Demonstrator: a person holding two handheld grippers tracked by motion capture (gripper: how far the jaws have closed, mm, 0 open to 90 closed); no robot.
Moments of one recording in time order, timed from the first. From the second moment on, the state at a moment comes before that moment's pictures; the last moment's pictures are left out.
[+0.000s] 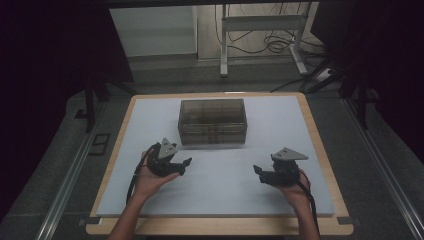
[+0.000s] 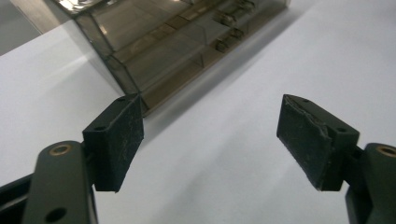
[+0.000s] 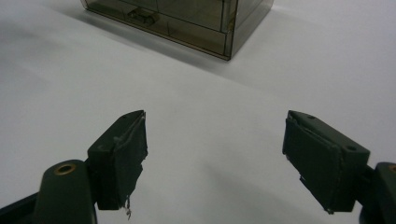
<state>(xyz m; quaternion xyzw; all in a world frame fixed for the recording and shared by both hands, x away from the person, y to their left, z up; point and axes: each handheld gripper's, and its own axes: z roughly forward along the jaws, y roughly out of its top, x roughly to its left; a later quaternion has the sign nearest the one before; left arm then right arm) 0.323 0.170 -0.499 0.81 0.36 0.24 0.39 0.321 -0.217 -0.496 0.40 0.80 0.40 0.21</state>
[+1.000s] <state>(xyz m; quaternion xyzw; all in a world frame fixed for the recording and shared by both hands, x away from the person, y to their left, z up) 0.339 0.189 -0.504 0.81 0.38 0.22 0.39 0.353 -0.204 -0.492 0.39 0.81 0.41 0.19</state>
